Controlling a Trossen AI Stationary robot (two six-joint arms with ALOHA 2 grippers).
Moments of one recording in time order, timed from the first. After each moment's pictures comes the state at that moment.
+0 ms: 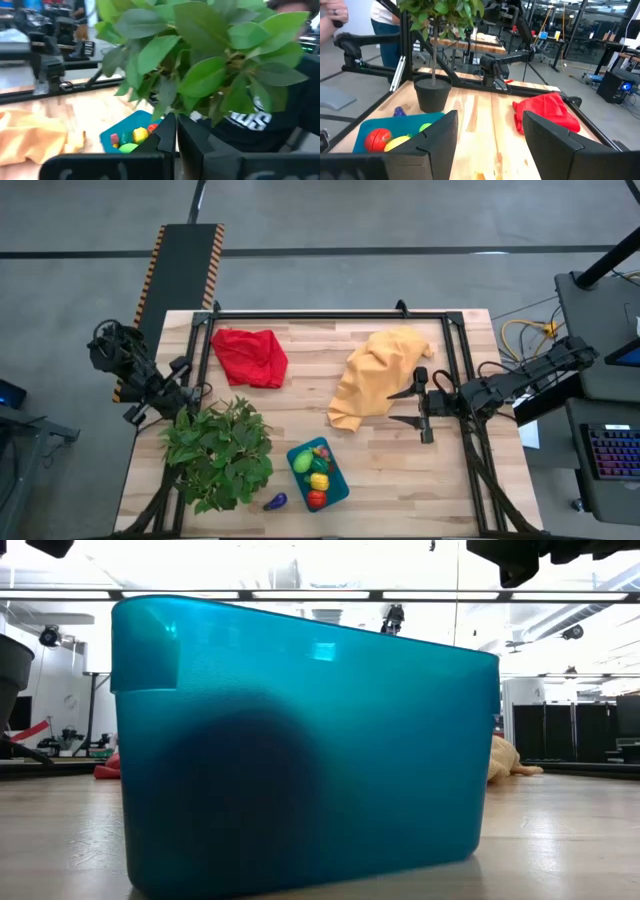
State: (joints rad) left arm -0.85 0.12 0.74 -0.75 -0.28 -0.12; right arm 0.41 0.73 0.42 0.24 0.37 -0.10
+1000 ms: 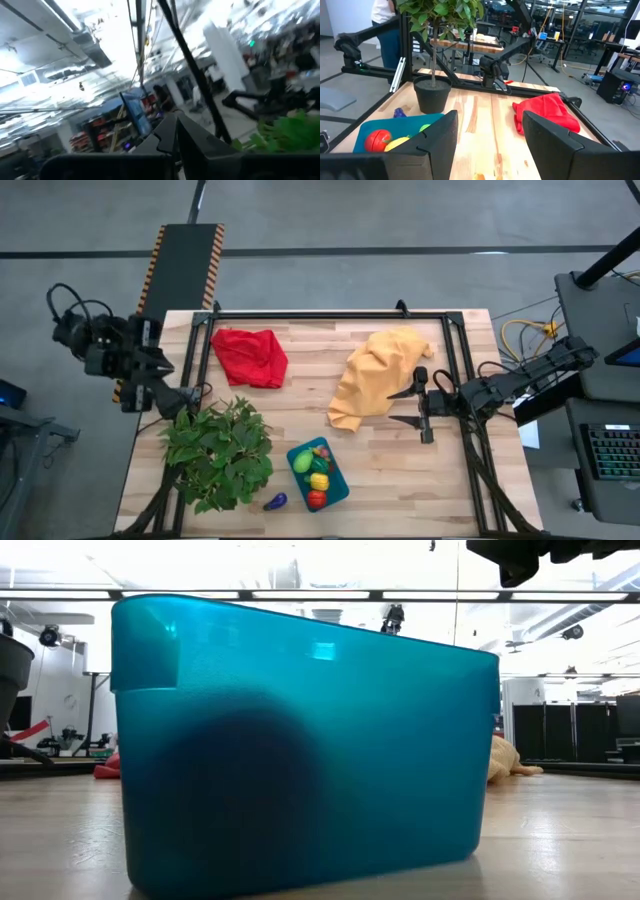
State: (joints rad) left arm -0.85 0.45 0.97 -0.14 -0.55 0.66; right arm 0.41 0.73 0.42 0.24 0.37 -0.11
